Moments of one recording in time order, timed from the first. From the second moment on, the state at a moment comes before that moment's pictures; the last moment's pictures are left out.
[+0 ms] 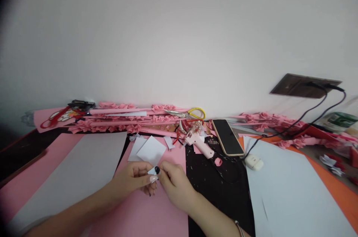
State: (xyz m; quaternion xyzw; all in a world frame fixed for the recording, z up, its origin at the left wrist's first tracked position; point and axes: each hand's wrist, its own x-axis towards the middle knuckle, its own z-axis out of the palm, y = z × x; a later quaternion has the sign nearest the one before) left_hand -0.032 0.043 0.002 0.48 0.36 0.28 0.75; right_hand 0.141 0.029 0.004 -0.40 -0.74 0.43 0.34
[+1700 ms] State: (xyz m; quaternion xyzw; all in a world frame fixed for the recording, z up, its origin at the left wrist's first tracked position) left_hand -0.031 0.034 0.001 0.53 0.30 0.31 0.73; right_hand 0.145 0.038 0.008 -0.44 -0.70 0.44 0.35
